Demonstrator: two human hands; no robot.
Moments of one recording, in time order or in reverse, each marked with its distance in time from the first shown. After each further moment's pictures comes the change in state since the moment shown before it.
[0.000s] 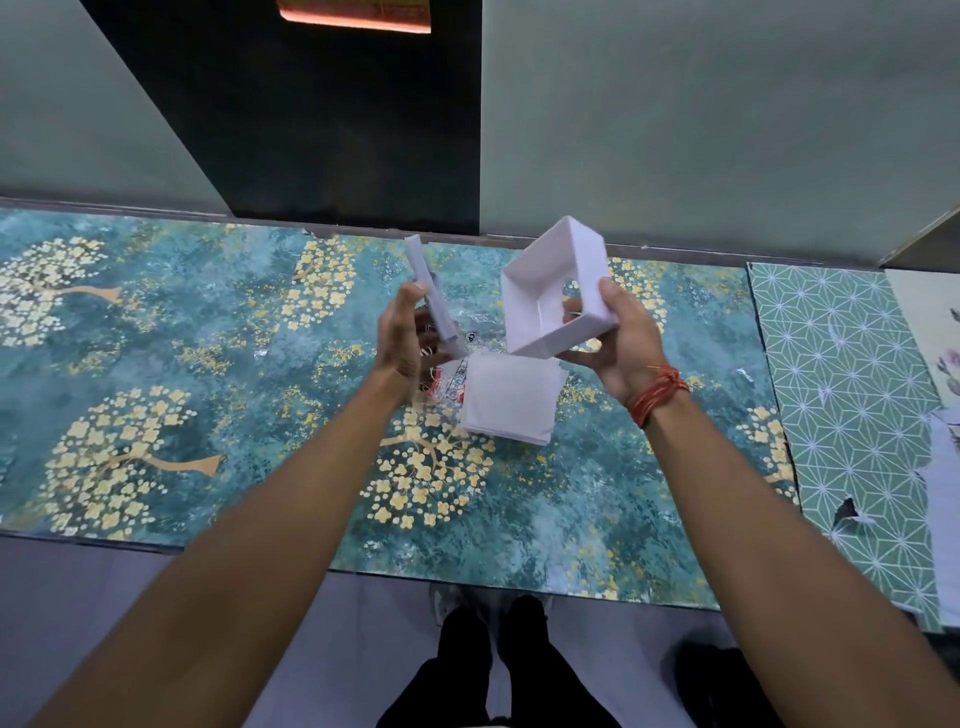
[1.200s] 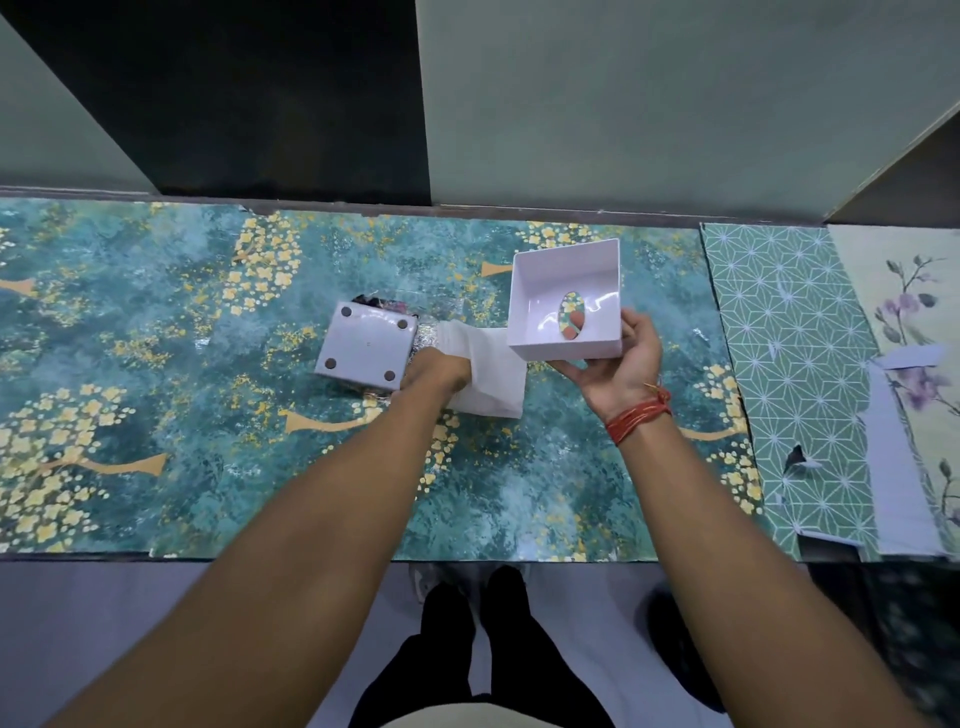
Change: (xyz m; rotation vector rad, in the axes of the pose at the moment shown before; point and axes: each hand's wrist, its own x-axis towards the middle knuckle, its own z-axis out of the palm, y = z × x) left_hand 0.028 -0.095 0.057 0.859 0.038 -0.386; right_hand -0.017 0.039 -0.061 0.391 0.195 0.085
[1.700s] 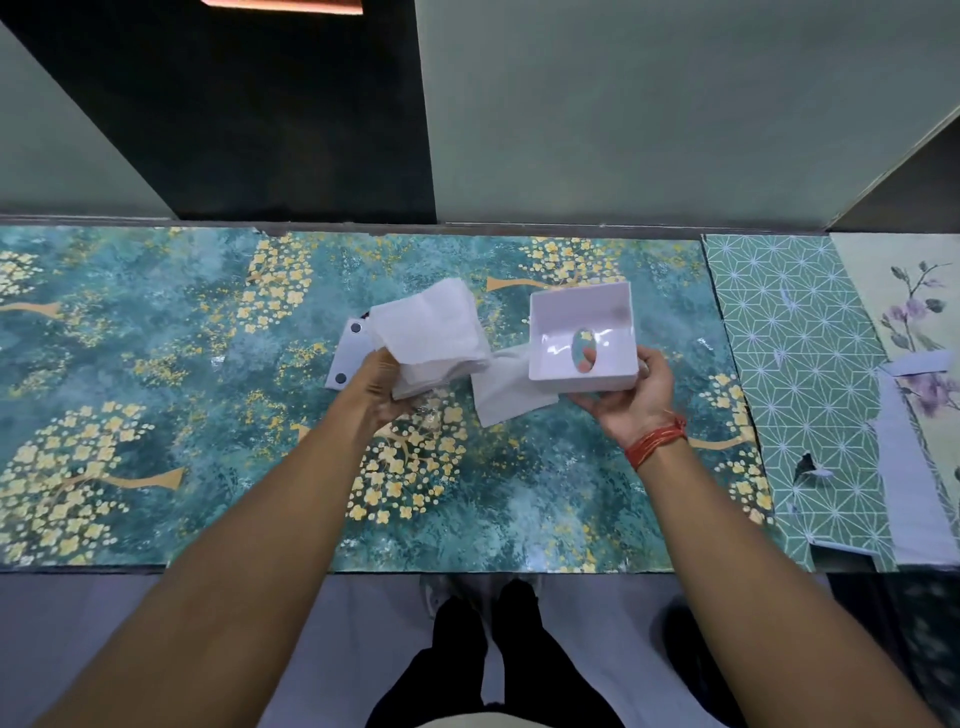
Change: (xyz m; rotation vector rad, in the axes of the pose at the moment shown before) left_hand 0.003 -0.033 -0.066 -0.907 -0.342 0.155; right_hand 0.002 0.005 -0.030 0.035 0.058 0.075
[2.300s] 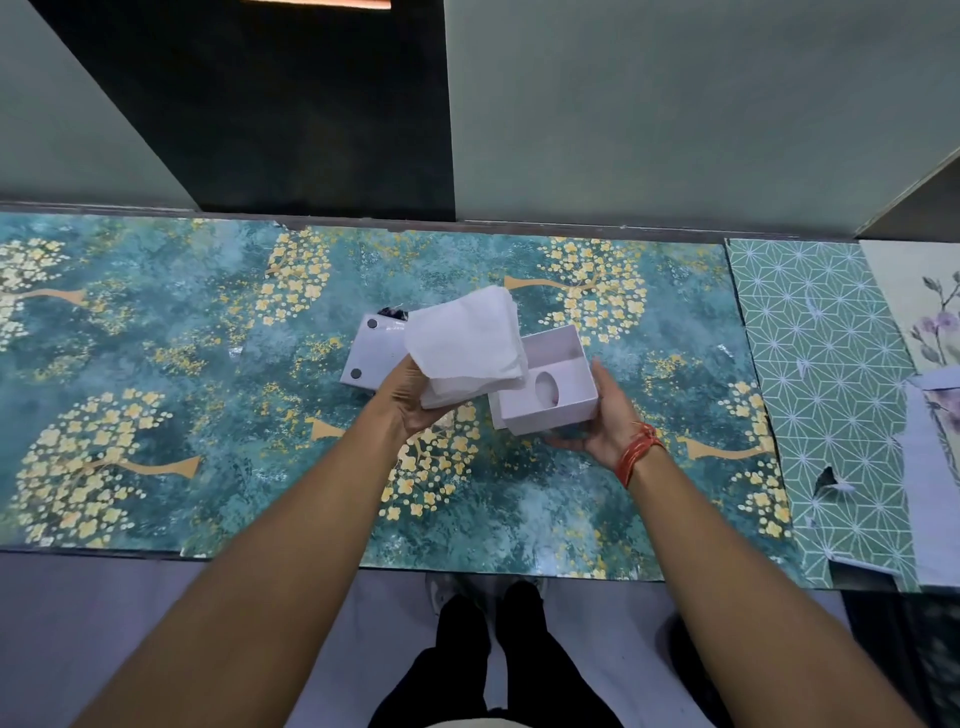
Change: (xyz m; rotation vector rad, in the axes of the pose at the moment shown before) left_hand -0.016 -0.011 0.015 -0.280 -0.205 -0.037; right_hand 0.005 0.040 0.005 -0.520 0.000 0.224
